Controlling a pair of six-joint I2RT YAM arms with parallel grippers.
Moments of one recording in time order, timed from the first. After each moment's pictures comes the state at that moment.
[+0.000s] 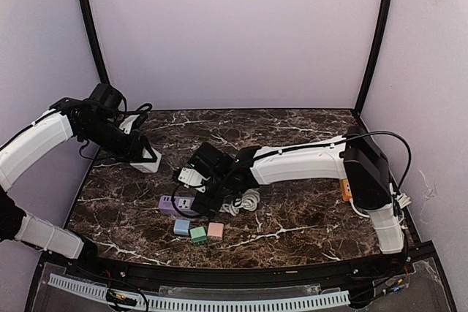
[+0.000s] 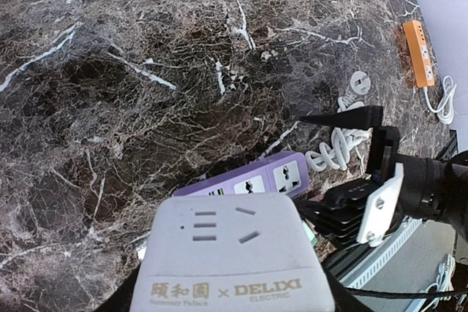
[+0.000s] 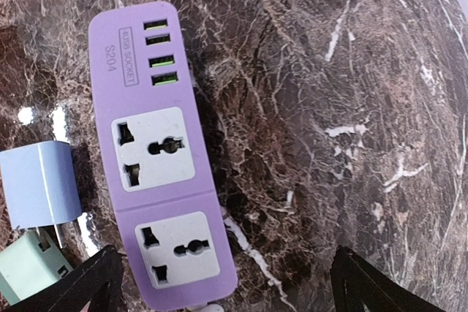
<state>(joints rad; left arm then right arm) -0.33 1.28 1.20 -1.01 0.36 -0.19 1.17 2.20 1.73 -0.50 0.12 -0.23</state>
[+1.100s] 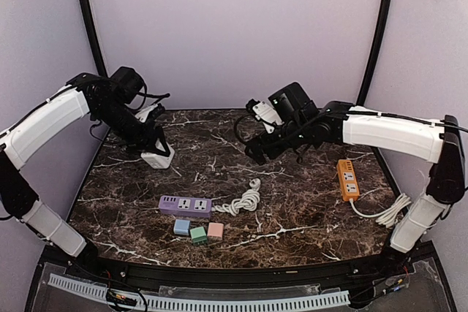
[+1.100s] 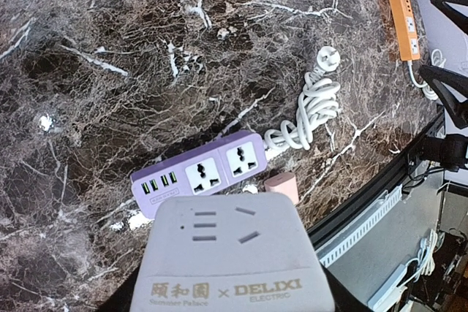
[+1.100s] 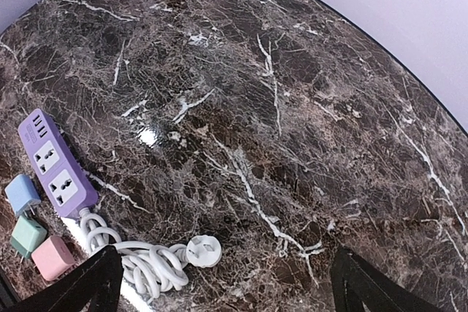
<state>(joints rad) -0.45 1.47 1.49 -1.24 0.36 -0.27 0.88 1.63 1.38 -0.51 0.12 0.04</state>
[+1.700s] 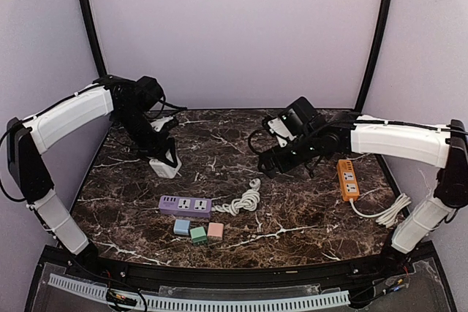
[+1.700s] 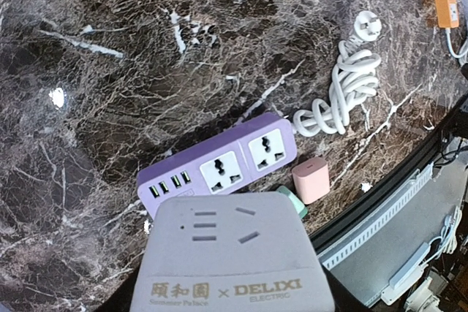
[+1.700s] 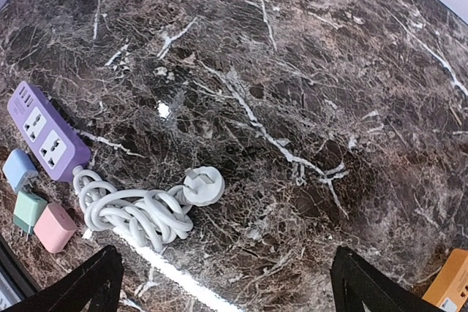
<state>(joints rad) -0.50 1.64 1.55 -1.29 0.33 -0.18 0.86 1.55 1.22 -0.58 0.09 0.22</state>
